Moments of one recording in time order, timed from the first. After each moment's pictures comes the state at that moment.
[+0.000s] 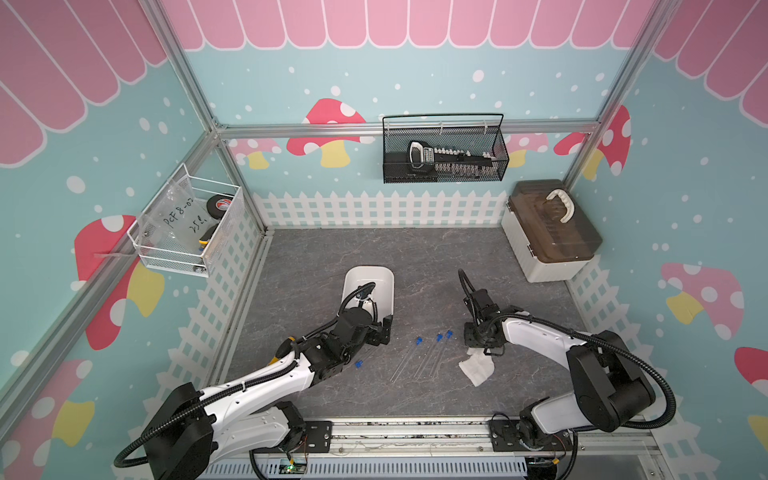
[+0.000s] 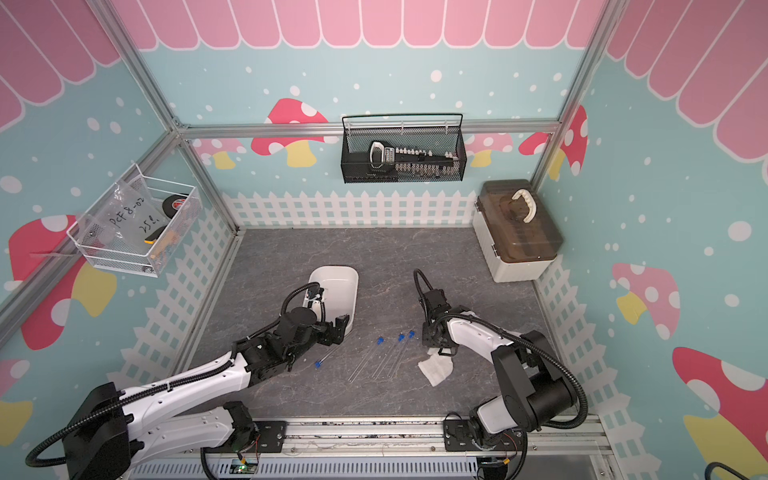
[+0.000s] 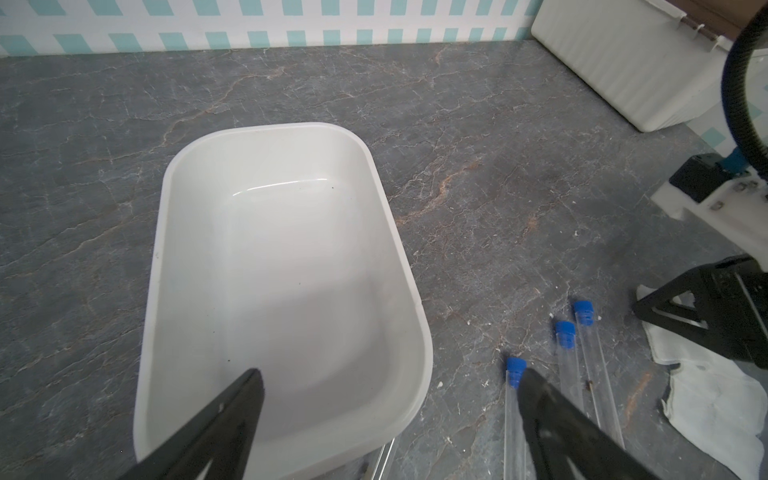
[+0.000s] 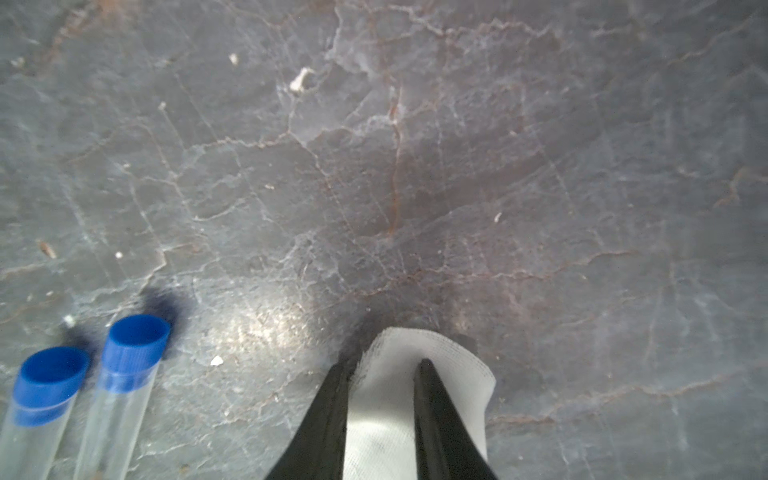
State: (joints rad) left arm -0.81 1.10 0.58 -0.06 -0.32 -0.40; right arm 0.43 1.47 0.73 -0.57 0.12 0.48
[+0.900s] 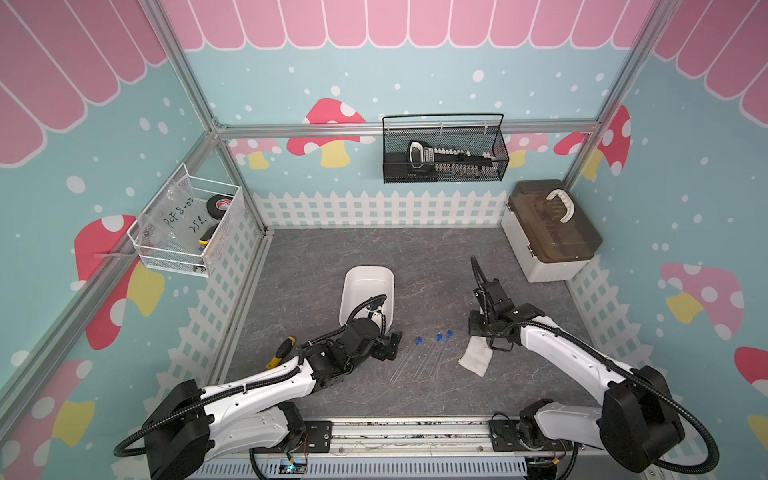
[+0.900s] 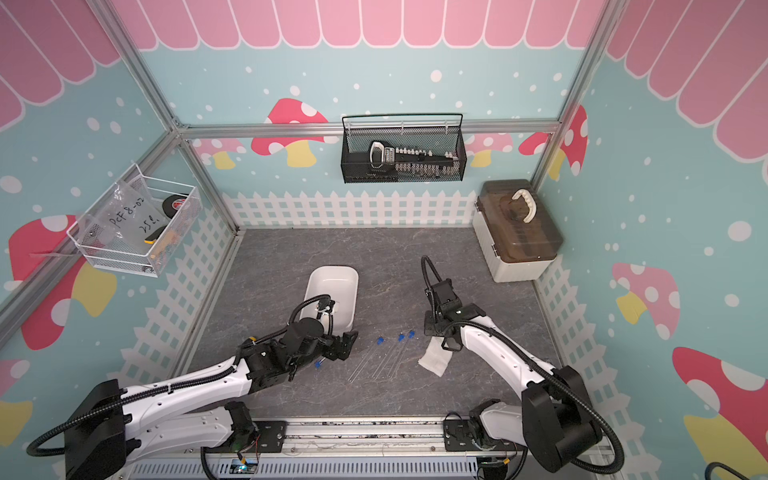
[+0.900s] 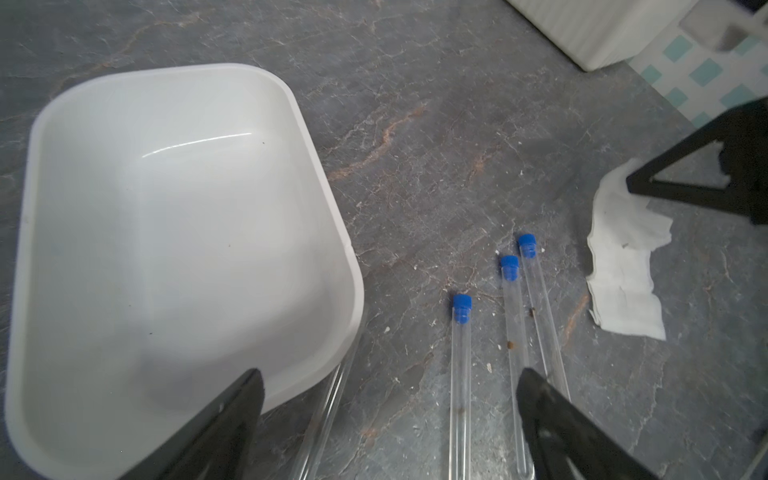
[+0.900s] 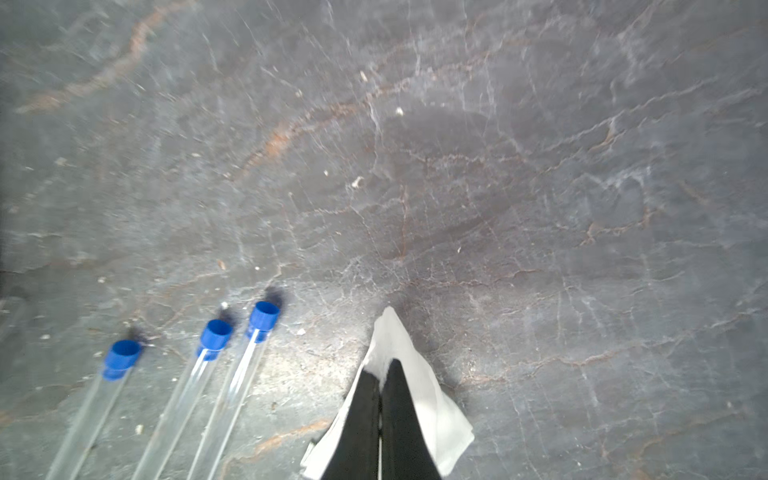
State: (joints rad) left arm -0.93 1.12 0.57 -0.10 -0.26 -0.42; right arm 0.43 1.24 0.80 -0.66 0.14 0.47
